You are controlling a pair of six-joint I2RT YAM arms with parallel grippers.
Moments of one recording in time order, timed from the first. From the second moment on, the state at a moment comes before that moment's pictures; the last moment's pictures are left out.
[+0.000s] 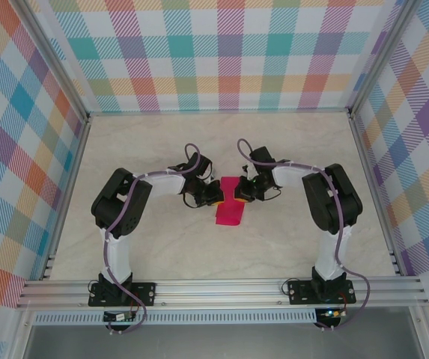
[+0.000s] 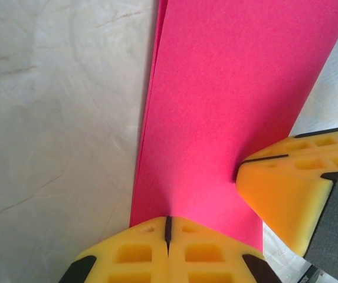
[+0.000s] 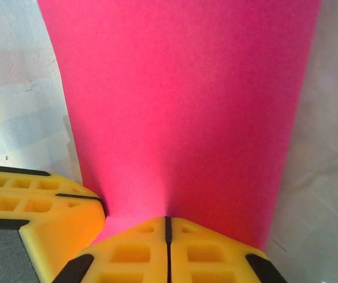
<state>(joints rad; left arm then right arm) -0.57 2.00 1.17 -0.30 0.50 -0.76 0.43 1.94 1.13 -0.41 -0.54 0.58</state>
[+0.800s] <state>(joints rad) -0.57 2.01 1.16 -0.29 0.50 -0.76 0.41 1.90 1.12 -0.21 -0.56 0.61</state>
